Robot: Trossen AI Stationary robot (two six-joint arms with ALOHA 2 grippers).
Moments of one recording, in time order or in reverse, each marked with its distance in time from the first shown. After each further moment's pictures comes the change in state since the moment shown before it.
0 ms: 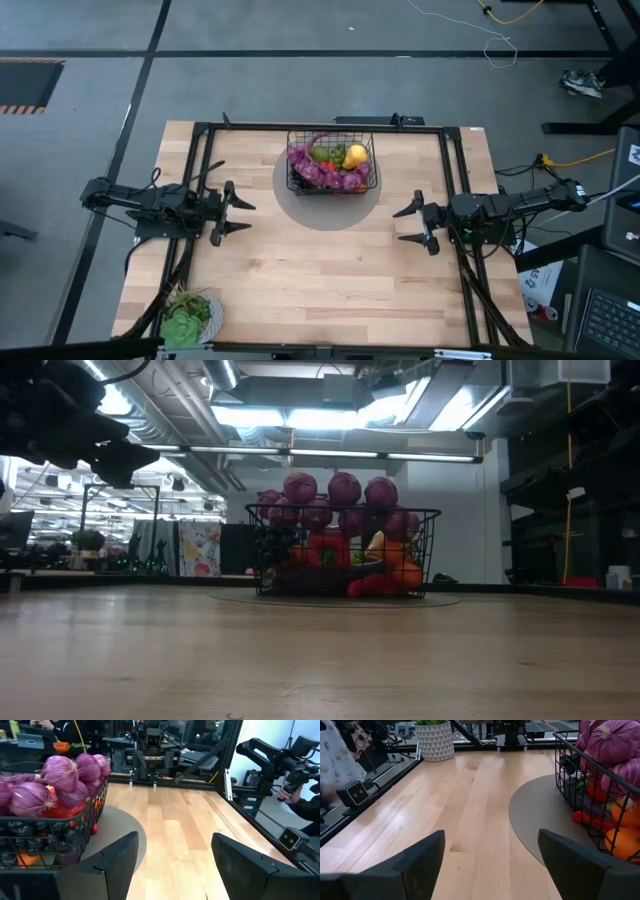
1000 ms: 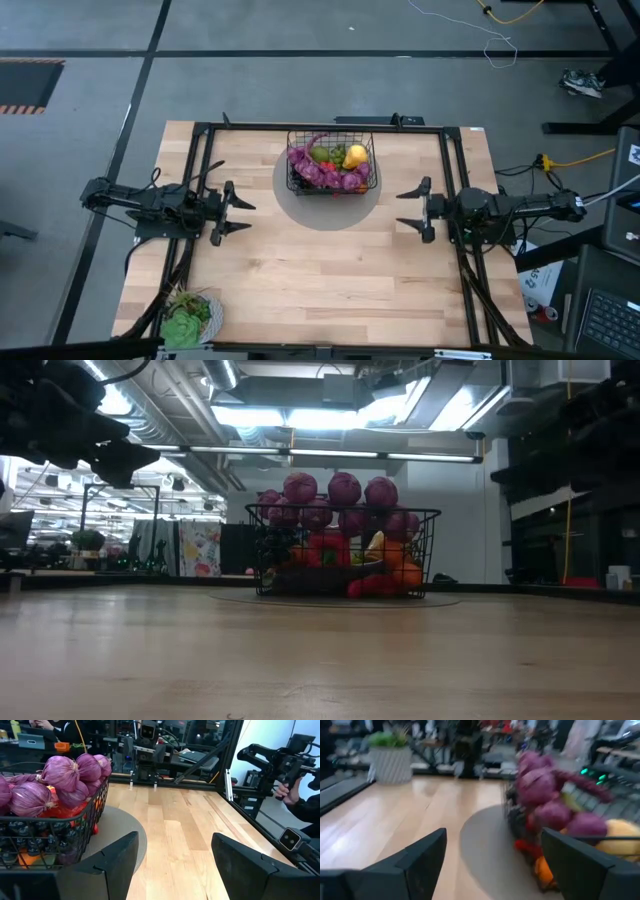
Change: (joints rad) left arm 0.000 0.000 0.000 0.003 -0.004 0.000; right arm -0.090 -0.116 0.000 0.023 0.132 -0.133
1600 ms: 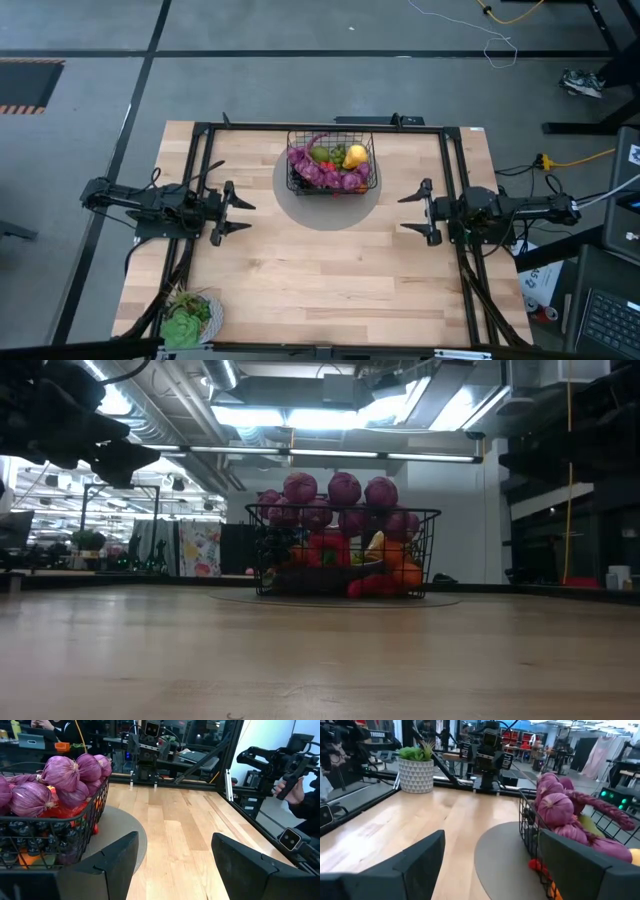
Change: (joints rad) left arm 0.000 0.000 0.000 0.001 0.000 0.000; right arm -0.015 -0.090 0.000 -0.025 -0.132 -0.060
